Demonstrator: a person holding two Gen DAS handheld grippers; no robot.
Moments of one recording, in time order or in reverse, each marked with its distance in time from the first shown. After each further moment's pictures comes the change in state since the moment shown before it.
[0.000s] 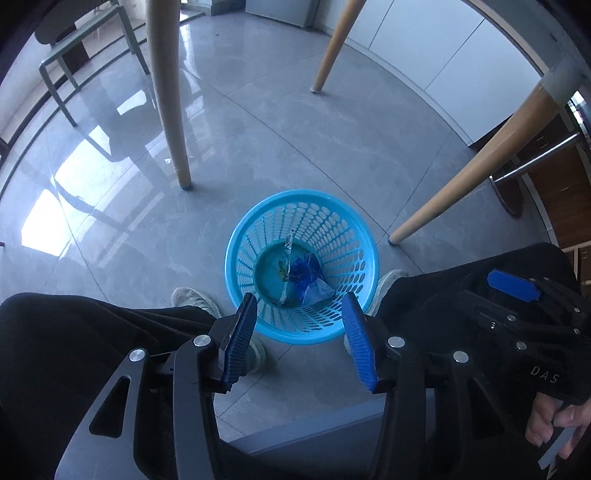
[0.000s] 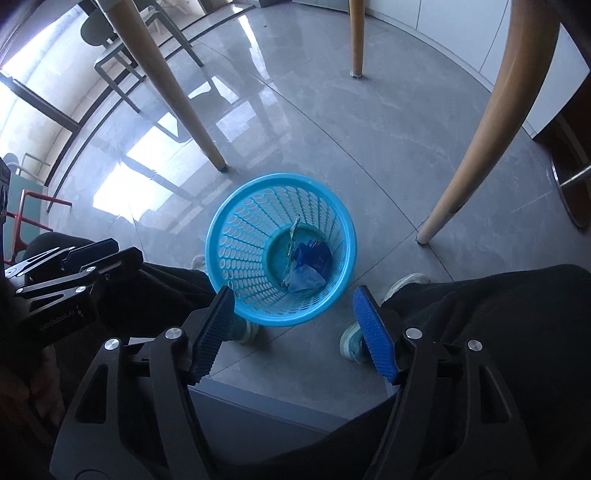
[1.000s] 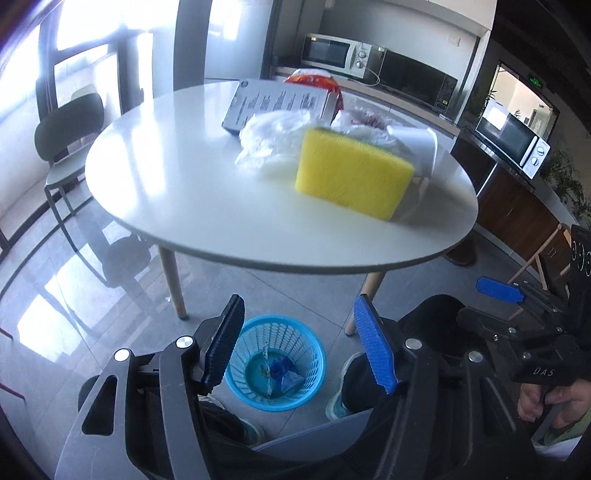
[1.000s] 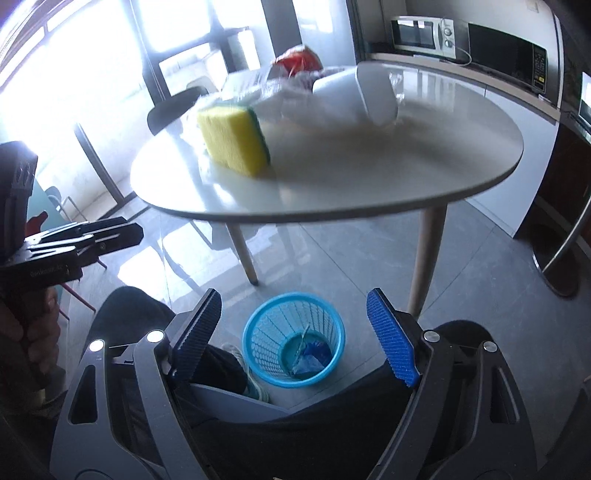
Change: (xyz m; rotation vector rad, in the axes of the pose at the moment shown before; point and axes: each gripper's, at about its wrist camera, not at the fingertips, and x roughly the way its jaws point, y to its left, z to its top) left arm -0.193 -0.064 -0.013 0.199 -0.481 -0.077; right arm -0.238 -0.006 -0.046 -0.084 -0.548 0.066
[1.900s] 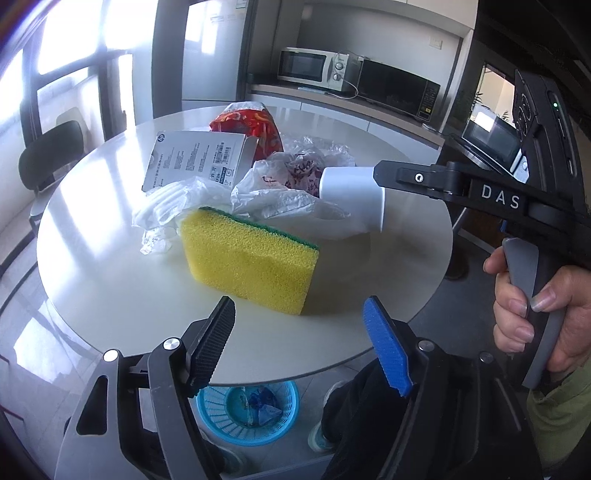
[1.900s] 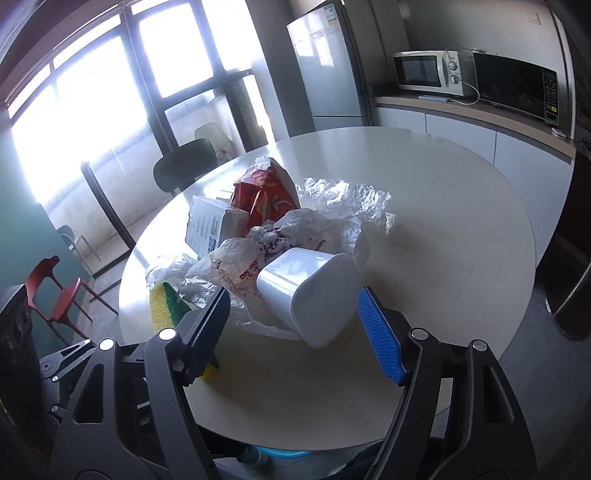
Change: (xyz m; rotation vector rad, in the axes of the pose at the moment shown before) left arm 0.029 -0.073 0.058 0.027 -0.045 0.000; right arm 0.036 -0.052 0.144 -0.001 -0.091 0.084
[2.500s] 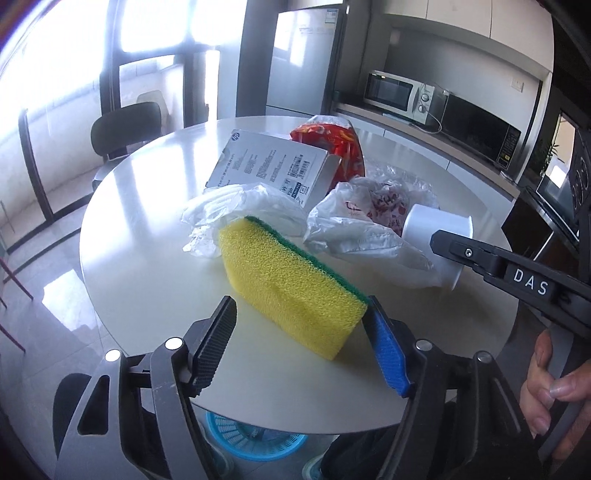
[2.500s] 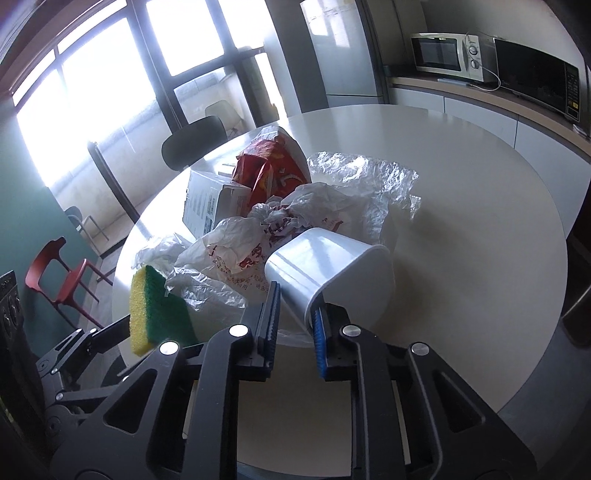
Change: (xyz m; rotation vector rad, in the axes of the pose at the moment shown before) left arm 0.012 0.011 0.008 -0.215 -0.086 0.252; right arm 0.030 -0.001 -0.004 -0.016 0.057 0.036
